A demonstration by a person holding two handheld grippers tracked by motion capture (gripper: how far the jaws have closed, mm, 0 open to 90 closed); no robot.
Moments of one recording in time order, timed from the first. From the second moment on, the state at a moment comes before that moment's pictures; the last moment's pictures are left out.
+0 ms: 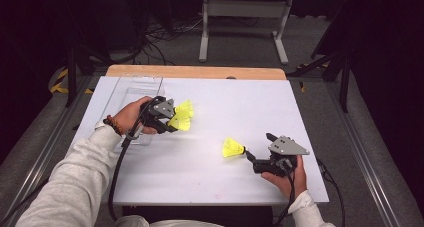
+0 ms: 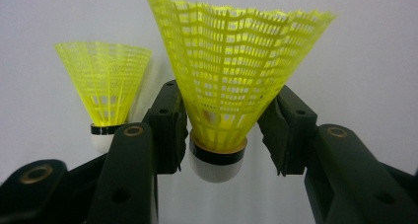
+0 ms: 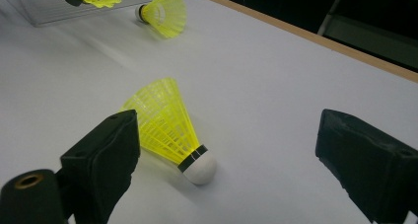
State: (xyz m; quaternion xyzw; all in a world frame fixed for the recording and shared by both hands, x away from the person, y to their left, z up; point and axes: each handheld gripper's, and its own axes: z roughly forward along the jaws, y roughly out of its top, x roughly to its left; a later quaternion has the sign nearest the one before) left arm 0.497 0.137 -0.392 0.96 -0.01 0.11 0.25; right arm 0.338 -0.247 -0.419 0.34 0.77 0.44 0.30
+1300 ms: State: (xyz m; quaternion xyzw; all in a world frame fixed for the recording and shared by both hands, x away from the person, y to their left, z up) left arm 0.515 0.119 -0.412 0.98 0.00 0.10 0.18; right arm 0.339 -0.245 -0.422 0.34 0.78 0.43 0.30
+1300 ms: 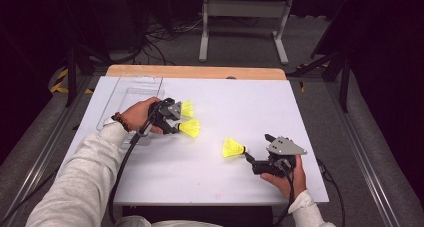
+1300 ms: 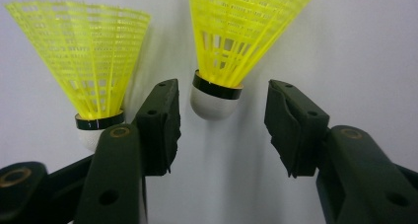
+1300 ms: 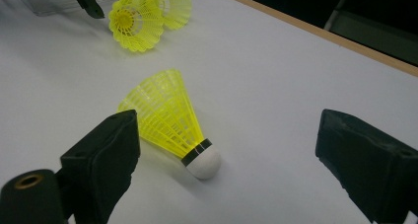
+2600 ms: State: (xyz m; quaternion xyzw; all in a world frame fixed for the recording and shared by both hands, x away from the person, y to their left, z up) left arm 0.439 0.193 -0.386 0.86 0.11 0.23 0.44; right arm 0.337 -0.245 -0.418 0.33 0.78 0.43 0.30
